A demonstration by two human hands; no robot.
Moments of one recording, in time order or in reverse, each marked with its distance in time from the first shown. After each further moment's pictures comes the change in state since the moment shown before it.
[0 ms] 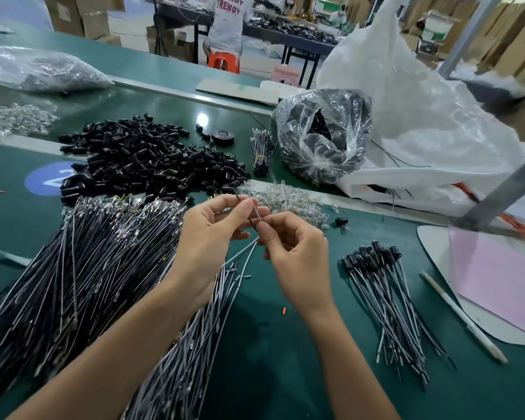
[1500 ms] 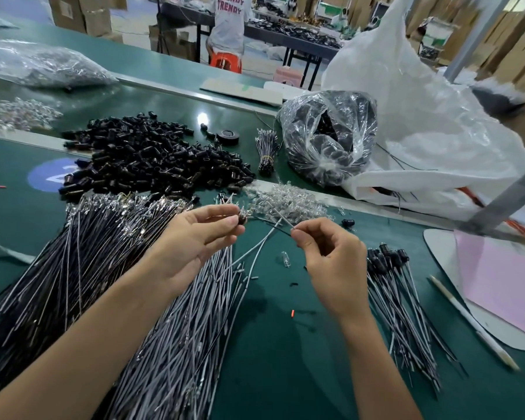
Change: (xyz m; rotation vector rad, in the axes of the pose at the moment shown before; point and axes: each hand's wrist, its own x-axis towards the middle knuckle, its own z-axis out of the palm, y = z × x) left_hand 0.017 0.000 -0.042 -0.274 -0.068 -0.333; right_hand 0.001 0.012 -0.028 -0.263 0.107 -0.059
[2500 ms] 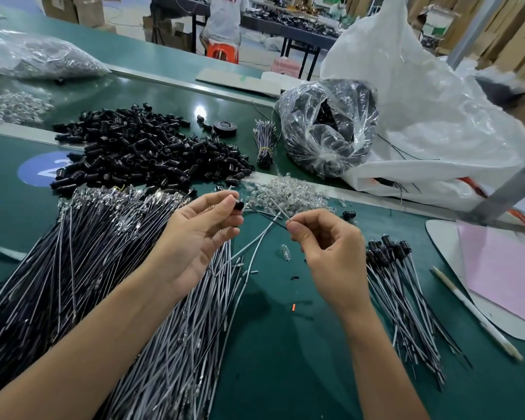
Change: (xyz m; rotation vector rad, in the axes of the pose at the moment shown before) left_hand 0.004 -0.012 -0.001 -0.085 -0.013 0.096; right_hand -0.001 -0.002 0.003 0.160 -0.064 0.052
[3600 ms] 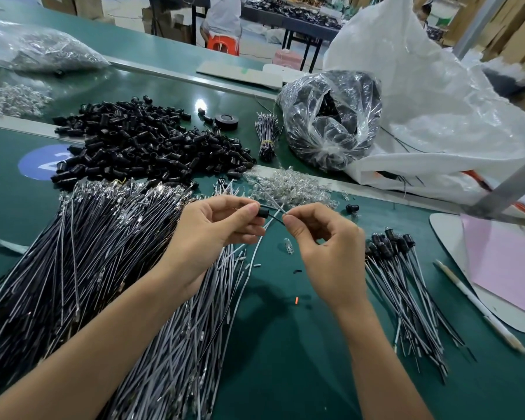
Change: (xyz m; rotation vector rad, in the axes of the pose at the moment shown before) left_hand -0.003 -0.012 0.007 0.298 -0.067 0.145; right_hand -0.004 -0.003 0.008 -0.150 0.056 -0.133
